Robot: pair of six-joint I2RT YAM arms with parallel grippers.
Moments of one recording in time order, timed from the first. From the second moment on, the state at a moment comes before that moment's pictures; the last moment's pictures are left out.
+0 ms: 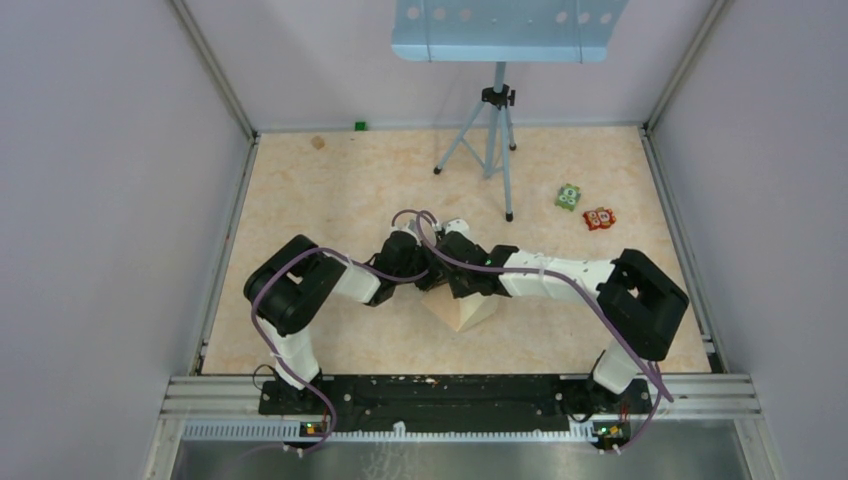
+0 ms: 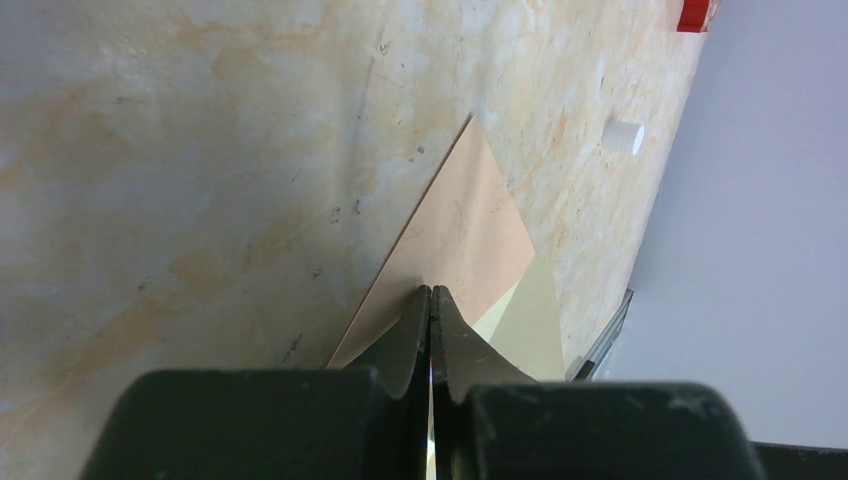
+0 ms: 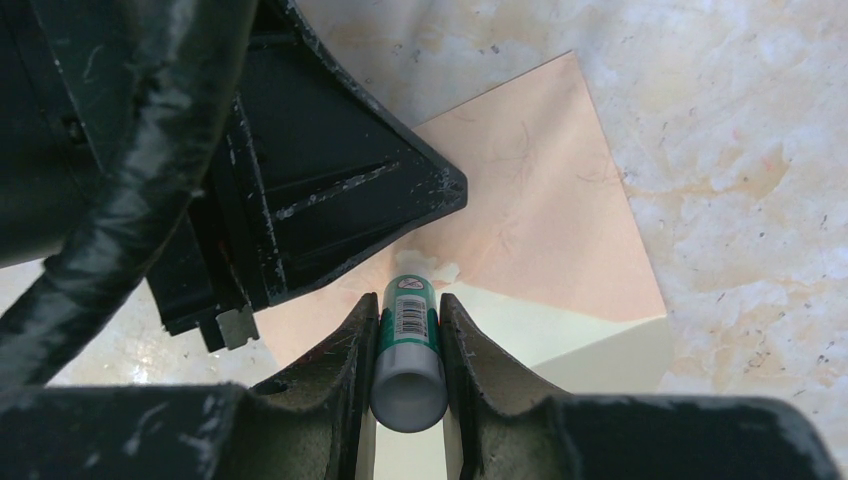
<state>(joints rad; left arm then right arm) -0.65 1.83 0.64 0.60 0.26 -1.16 0.97 1.66 1.02 -0.39 0.28 0.49</state>
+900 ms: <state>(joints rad) -0.64 1.84 0.64 0.62 0.29 -1.16 0.96 1.65 1.02 -0.40 0.30 0.55</state>
